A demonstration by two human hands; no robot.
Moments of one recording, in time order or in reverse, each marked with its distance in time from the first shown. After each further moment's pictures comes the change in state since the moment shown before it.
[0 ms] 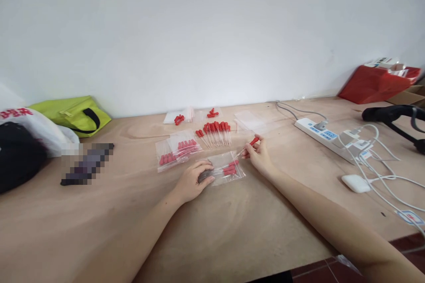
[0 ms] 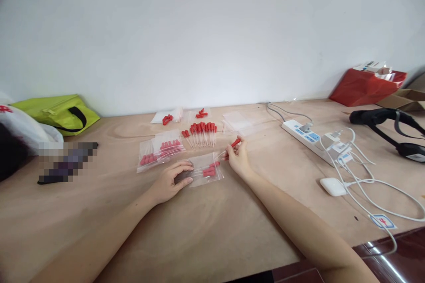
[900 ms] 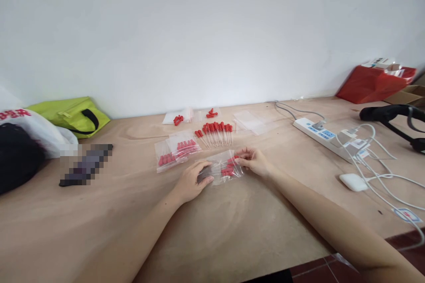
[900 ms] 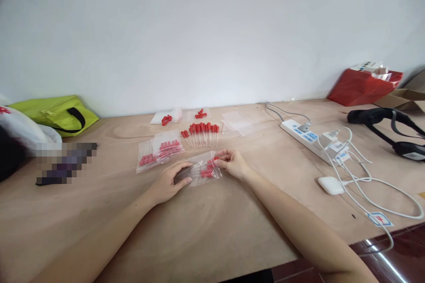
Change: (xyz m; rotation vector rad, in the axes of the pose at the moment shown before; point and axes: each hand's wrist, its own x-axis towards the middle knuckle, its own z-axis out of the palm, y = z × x) left_hand -0.001 0.001 0.001 0.031 0.009 -0.066; right_hand -0.010 -0.006 -0.010 -0.136 -0.393 0.257
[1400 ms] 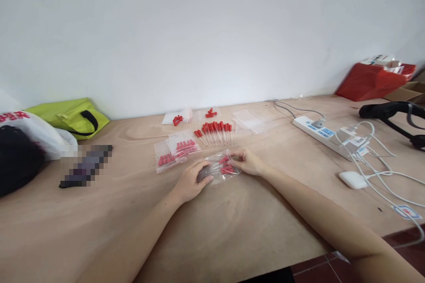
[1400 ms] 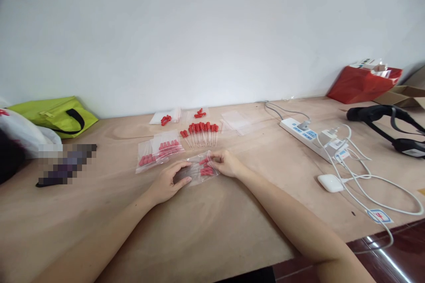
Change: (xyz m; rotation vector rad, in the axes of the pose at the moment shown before) left_hand 0.000 0.002 -0.001 0.010 0.007 -0.011; right_hand 0.009 -0.004 0.007 -0.377 -0.295 -0.272
